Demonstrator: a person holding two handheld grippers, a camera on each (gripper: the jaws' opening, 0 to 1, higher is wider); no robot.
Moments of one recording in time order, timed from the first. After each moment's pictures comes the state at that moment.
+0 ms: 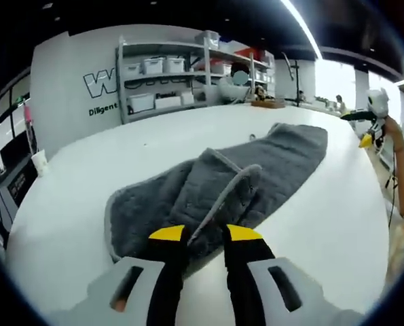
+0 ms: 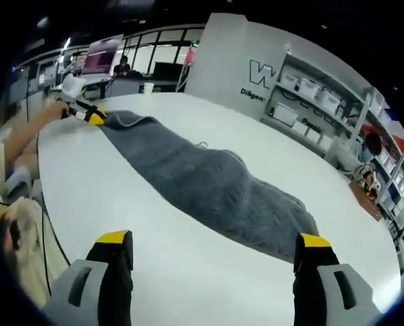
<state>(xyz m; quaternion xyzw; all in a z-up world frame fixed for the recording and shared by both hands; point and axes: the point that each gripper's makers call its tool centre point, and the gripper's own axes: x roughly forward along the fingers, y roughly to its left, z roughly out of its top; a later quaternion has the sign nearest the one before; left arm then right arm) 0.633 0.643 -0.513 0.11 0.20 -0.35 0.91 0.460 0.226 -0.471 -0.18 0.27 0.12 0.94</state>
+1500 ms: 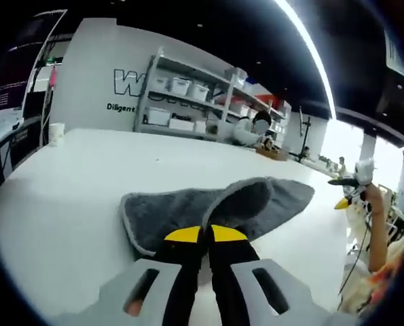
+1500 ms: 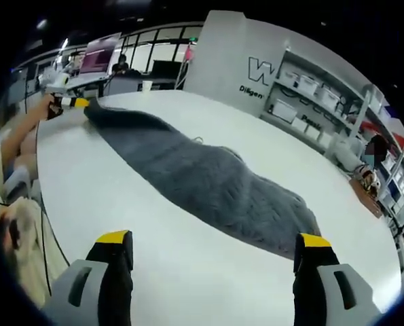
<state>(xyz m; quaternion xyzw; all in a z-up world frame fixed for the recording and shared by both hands) 0.593 0.684 -0.465 -0.07 0.16 -0.34 0.92 0.458 0.221 -0.477 -0.18 0.28 0.12 0.94</state>
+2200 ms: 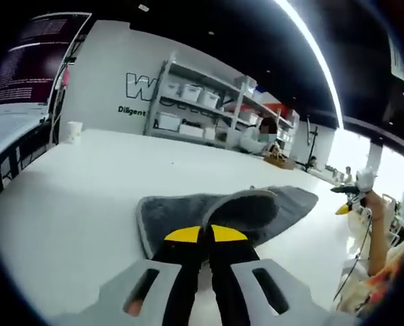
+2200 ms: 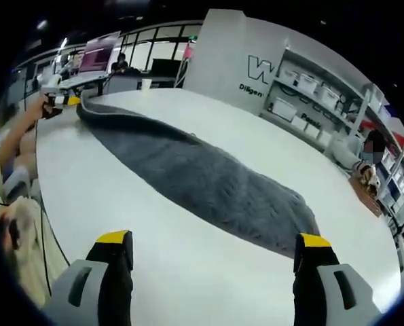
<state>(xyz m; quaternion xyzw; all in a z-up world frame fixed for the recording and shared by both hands) 0.587 0.724 -0.462 -0.09 0.15 -0.31 0.93 0.457 0.221 -0.479 -0.18 0.29 0.12 0.93</state>
